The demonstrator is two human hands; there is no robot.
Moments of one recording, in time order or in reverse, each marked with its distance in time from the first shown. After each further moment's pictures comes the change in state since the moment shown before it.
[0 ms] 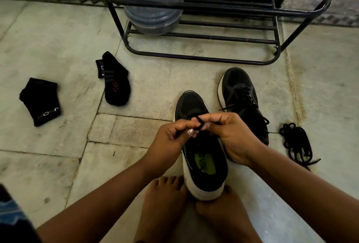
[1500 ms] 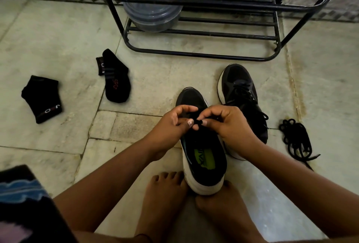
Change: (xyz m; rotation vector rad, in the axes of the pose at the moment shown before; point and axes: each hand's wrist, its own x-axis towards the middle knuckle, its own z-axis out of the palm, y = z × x) left_hand 0.017 0.015 -0.004 0.016 -0.100 -0.279; right_hand 0.006 0.007 -0.011 -0.530 0.095 -0.316
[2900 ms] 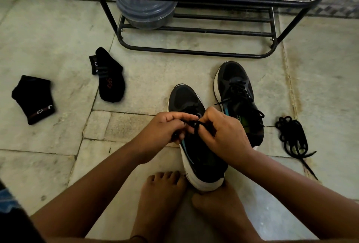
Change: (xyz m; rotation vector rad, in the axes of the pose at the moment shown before) left_hand -0.009 0.008 -0.005 0.101 -0.042 -0.050; right_hand -0.018 0.009 0.011 -0.481 0.168 -0.282
